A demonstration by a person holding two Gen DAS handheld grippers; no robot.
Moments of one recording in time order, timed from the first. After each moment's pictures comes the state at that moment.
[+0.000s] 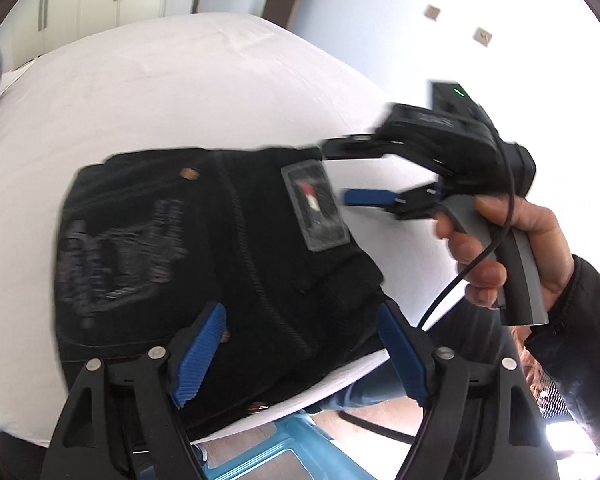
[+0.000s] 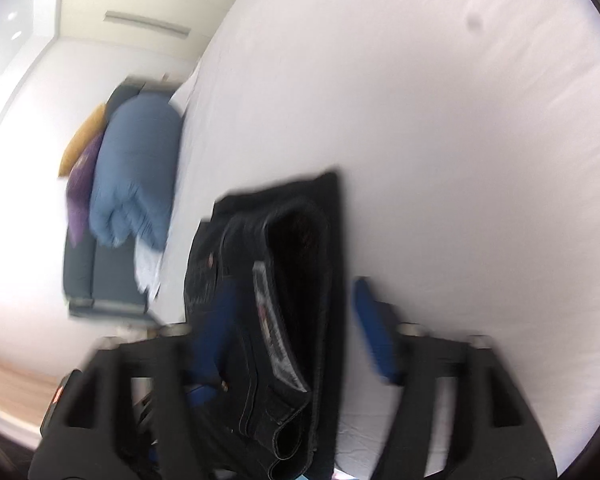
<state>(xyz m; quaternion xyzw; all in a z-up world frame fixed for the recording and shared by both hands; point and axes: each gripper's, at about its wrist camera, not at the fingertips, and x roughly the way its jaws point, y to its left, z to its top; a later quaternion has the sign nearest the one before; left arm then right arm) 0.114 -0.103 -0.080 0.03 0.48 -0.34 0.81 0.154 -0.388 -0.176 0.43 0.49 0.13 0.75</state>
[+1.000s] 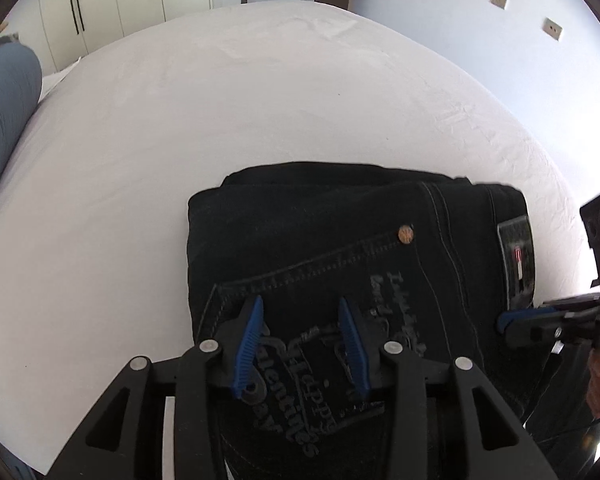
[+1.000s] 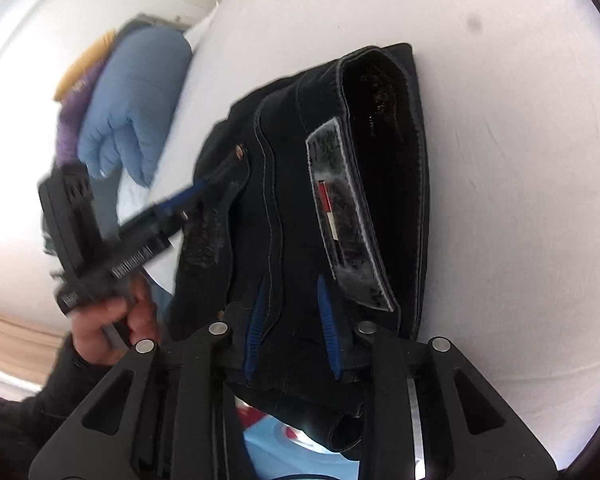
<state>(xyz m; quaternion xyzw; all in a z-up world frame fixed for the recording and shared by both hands) 0.206 -0.054 -0.122 0.12 0.50 -0.25 0.82 0.112 -0.322 -0.166 0.36 0.54 0.20 0.74</state>
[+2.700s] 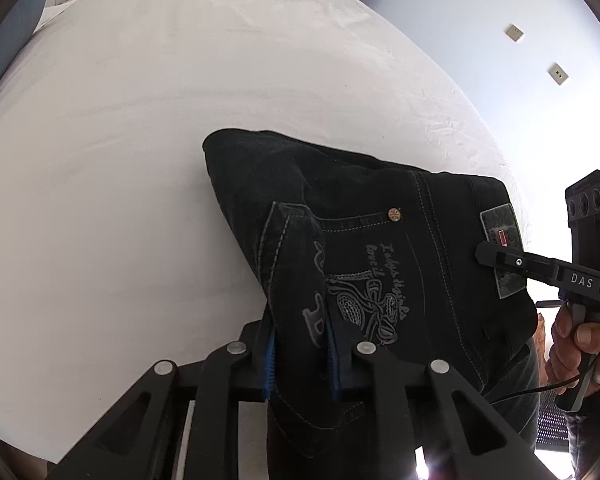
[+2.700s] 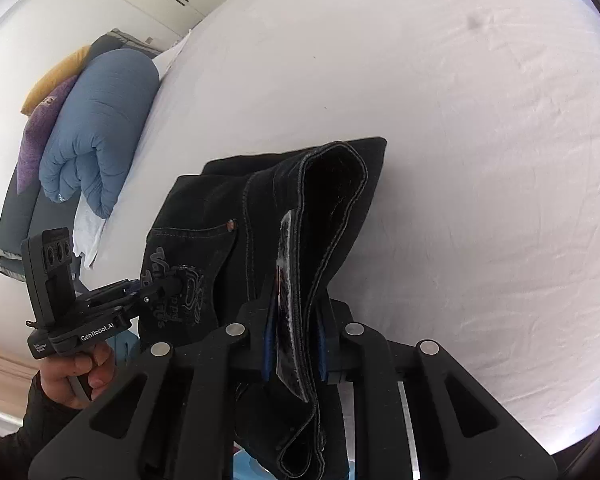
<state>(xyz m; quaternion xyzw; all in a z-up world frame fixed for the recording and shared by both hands) 0.214 -0.025 -0.109 0.01 0.57 -0.28 0.78 0.137 -0.330 -0.114 0.29 0.52 0.10 0.79</state>
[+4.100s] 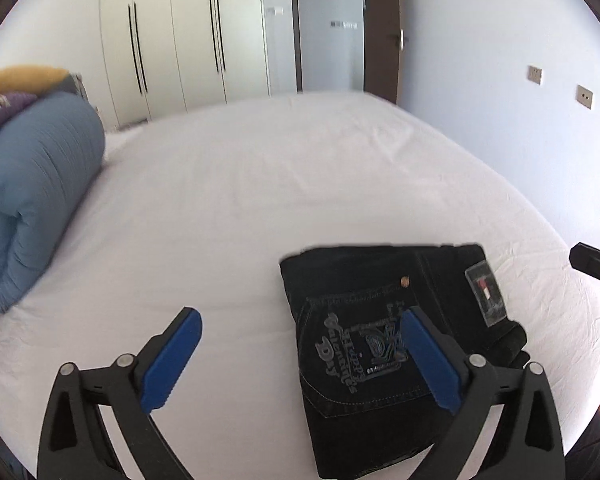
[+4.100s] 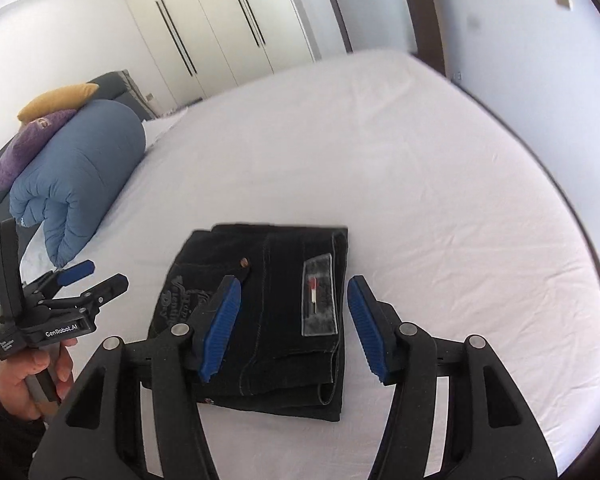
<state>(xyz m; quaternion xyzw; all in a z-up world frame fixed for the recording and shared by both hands) 0.234 -0.050 -0.017 0.09 0.33 -0.16 0.93 0.164 -0.384 -0.004 0.15 0.35 0.01 0.92</state>
